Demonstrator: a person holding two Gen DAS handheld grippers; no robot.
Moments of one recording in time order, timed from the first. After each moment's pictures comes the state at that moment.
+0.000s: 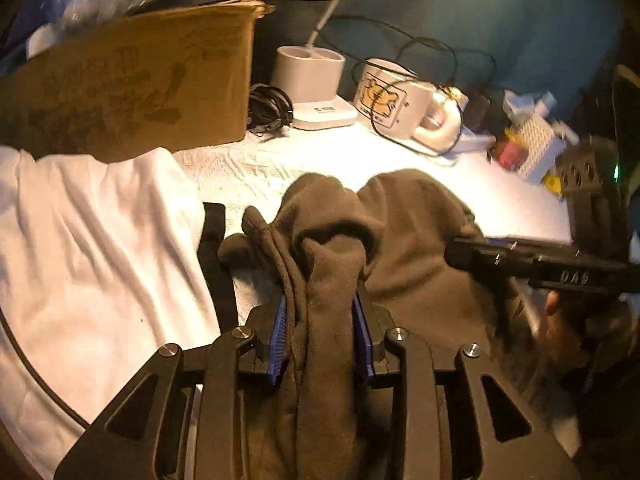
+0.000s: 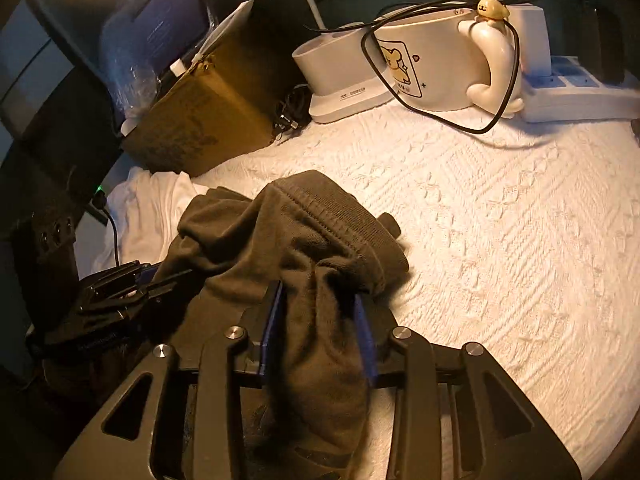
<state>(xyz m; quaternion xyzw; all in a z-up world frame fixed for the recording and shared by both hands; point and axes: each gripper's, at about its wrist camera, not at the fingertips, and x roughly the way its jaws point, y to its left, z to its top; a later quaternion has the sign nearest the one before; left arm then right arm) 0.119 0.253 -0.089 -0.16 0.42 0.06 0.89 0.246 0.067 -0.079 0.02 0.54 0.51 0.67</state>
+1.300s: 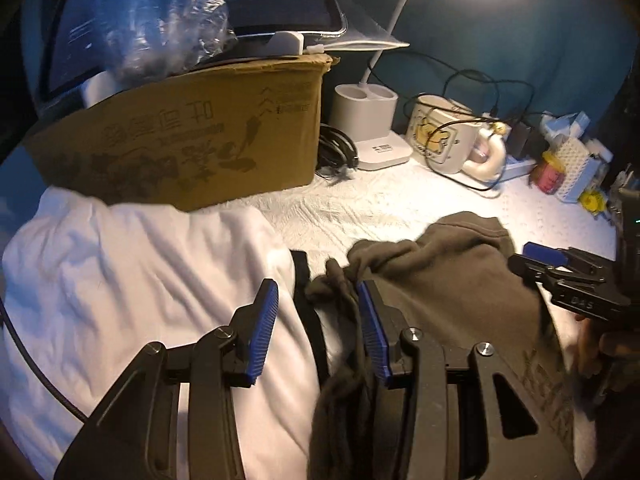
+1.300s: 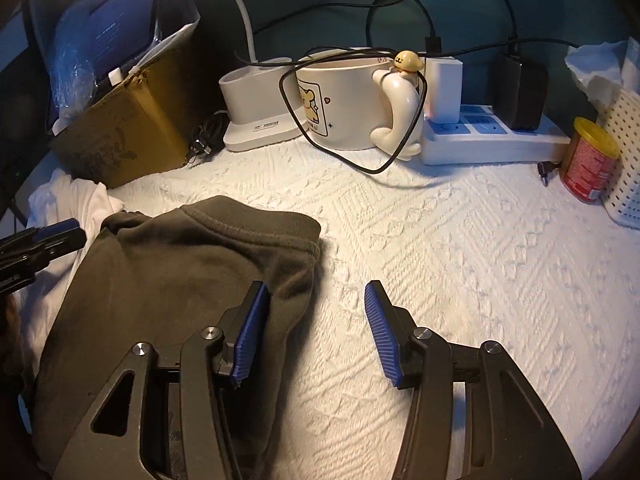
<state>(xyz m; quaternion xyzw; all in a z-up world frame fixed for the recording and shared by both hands) 0.112 0.274 -0.059 -0.11 0.40 0.13 0.90 0.255 0.051 -0.078 -0.08 0.48 0.39 0.79</state>
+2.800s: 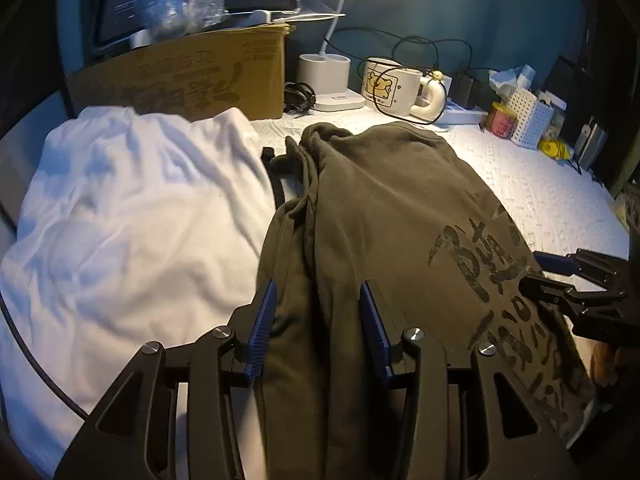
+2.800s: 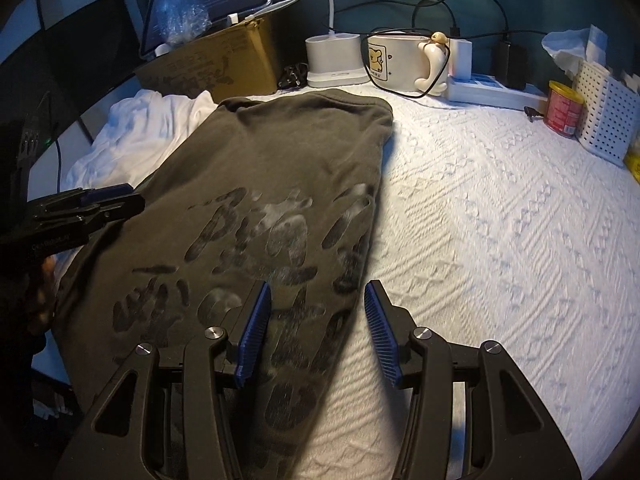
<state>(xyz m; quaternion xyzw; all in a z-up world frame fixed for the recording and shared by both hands) 0.016 0.210 -0.084 -0.10 0.40 0.11 0.90 0.117 -0.020 -0.063 -0.10 0.47 0.44 0.76</state>
